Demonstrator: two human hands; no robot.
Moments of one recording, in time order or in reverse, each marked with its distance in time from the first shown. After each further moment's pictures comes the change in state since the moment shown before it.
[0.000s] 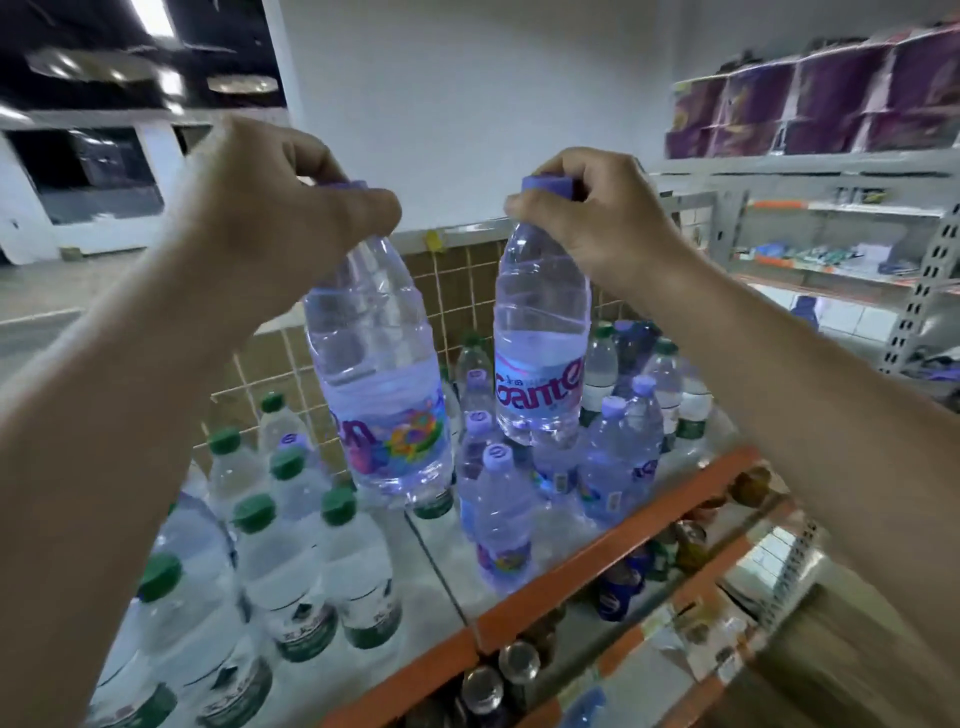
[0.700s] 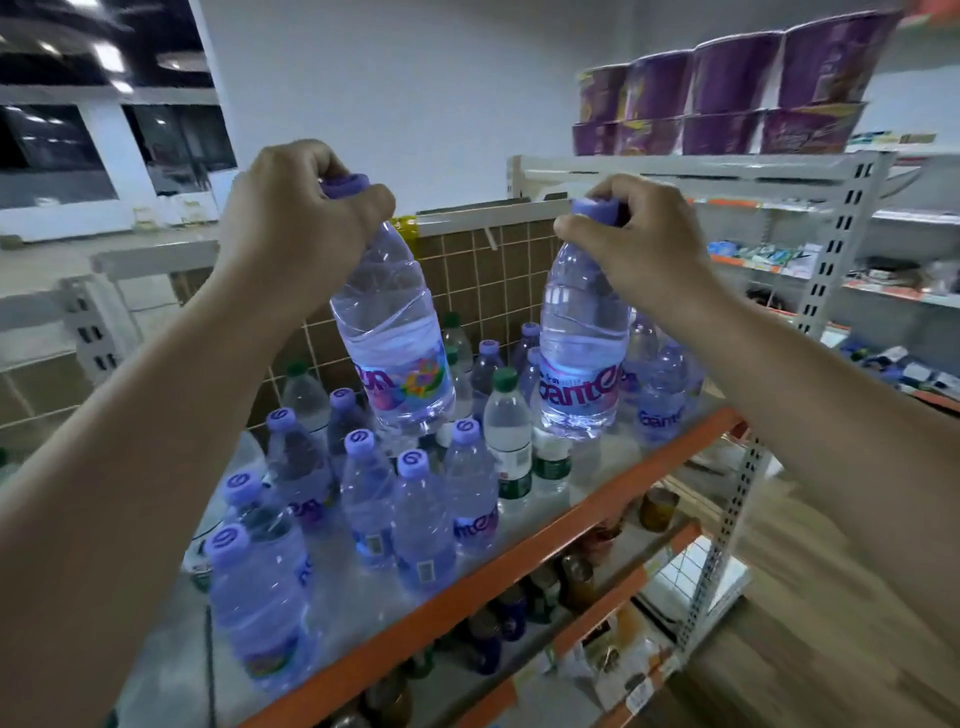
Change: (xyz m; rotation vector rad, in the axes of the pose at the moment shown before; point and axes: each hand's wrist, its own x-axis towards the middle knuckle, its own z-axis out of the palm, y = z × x) left_hand 0.082 0.112 0.238 0.024 0.150 -0.059; right_hand 0.028 0.190 -0.198 -0.237 0.157 0.097
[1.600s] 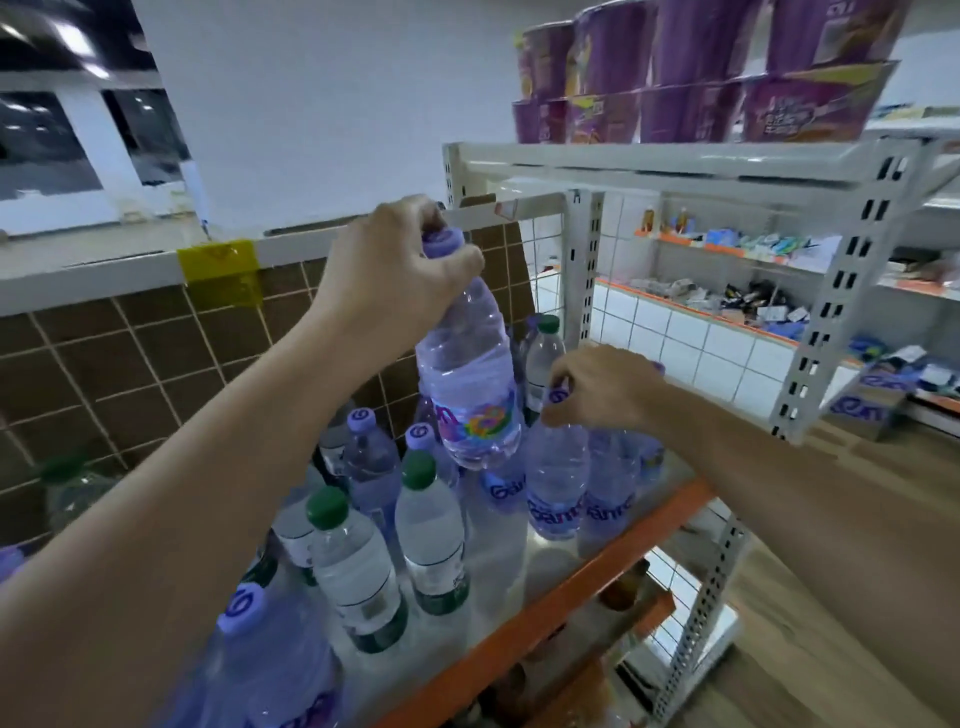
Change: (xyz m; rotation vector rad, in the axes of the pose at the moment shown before) left_hand 0.072 0.070 0.262 0.025 -0.251 0.212; right_hand 0.092 0.272 0.010 -0.576 -0.758 0.001
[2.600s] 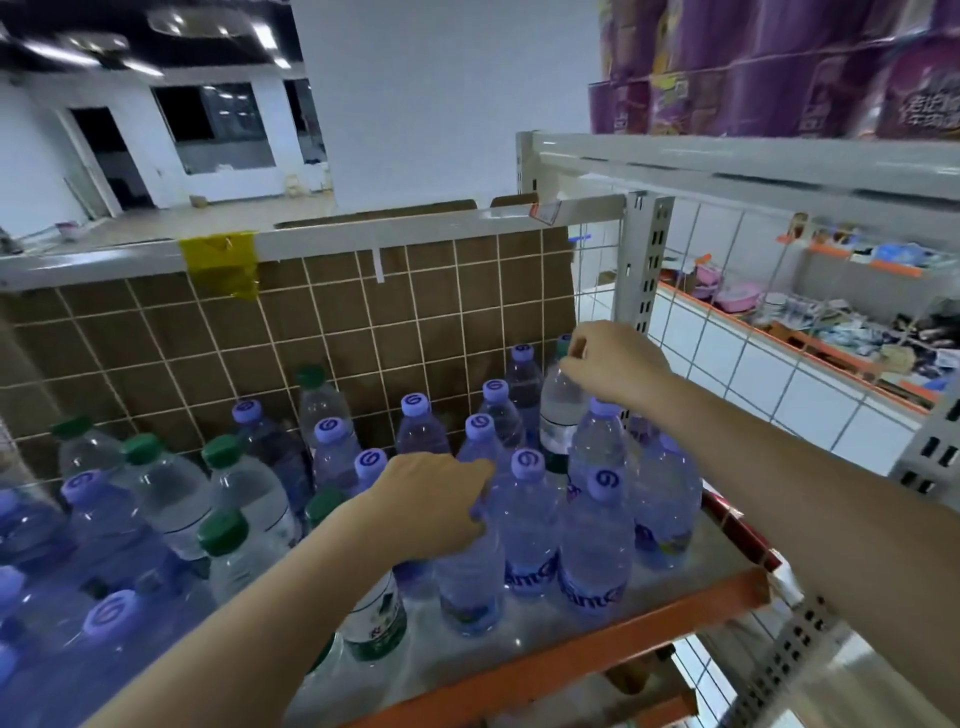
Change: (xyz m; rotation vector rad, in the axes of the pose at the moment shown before) left_hand -0.045 -0.017 0.153 0.703 -0.854 -0.106; right_hand 0.116 0.088 0.009 0.194 0.068 0.003
